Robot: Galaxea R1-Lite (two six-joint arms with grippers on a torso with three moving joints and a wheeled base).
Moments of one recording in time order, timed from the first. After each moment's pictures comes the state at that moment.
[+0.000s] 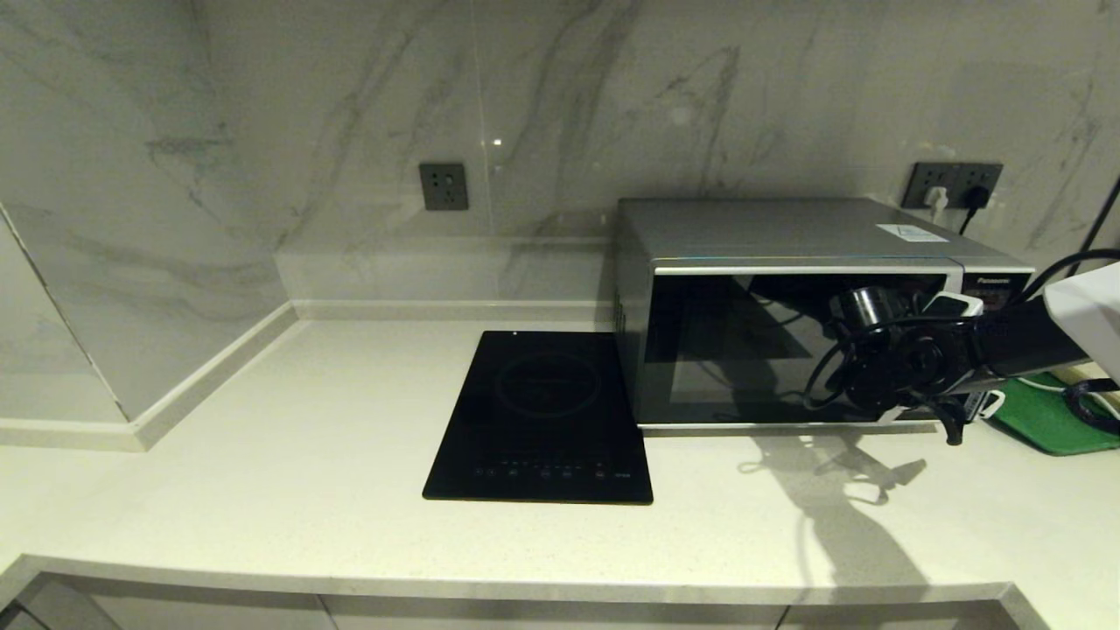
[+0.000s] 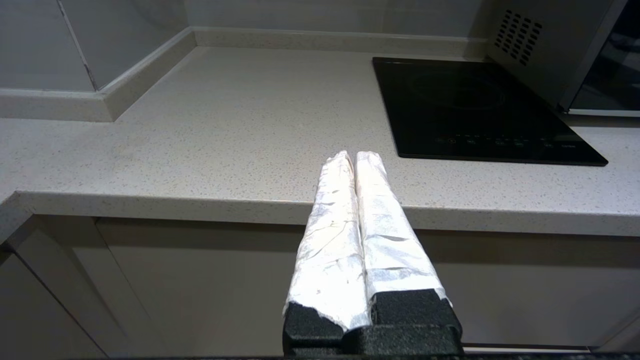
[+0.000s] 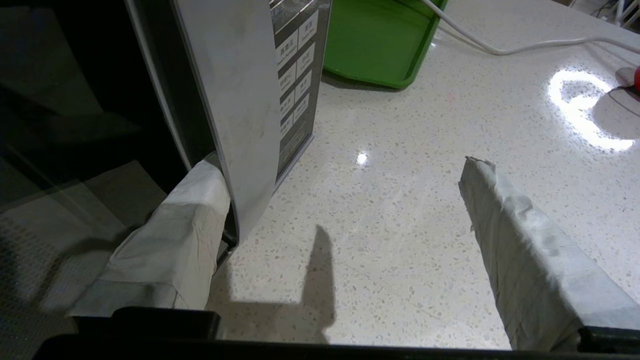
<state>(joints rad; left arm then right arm) 0.00 0.00 0.00 -0.01 0.01 -0.05 0.06 2.20 -1.40 0.07 -1.14 0.73</state>
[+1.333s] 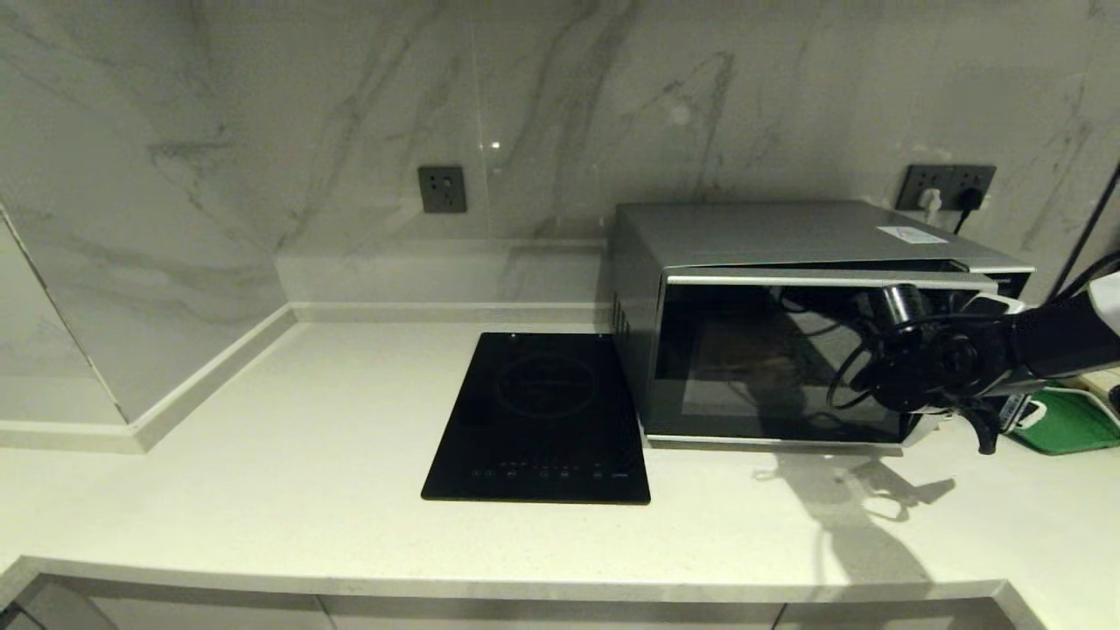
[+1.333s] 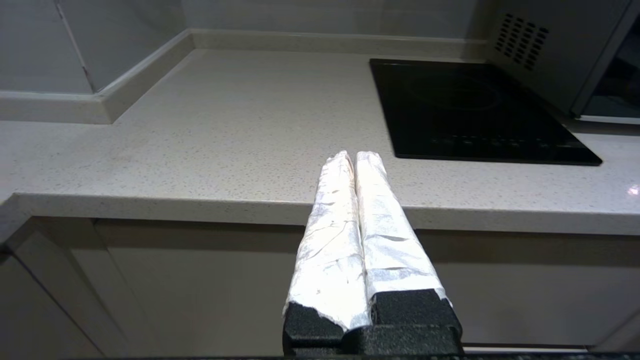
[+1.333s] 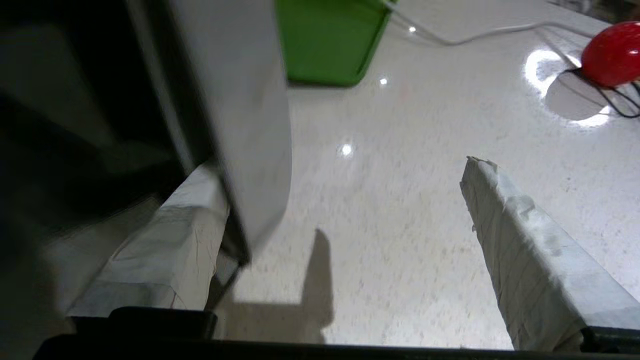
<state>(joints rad) 0.00 0.00 0.00 -0.01 0.01 -0.05 0.06 2.13 -1.32 0.06 -1.15 0.75</state>
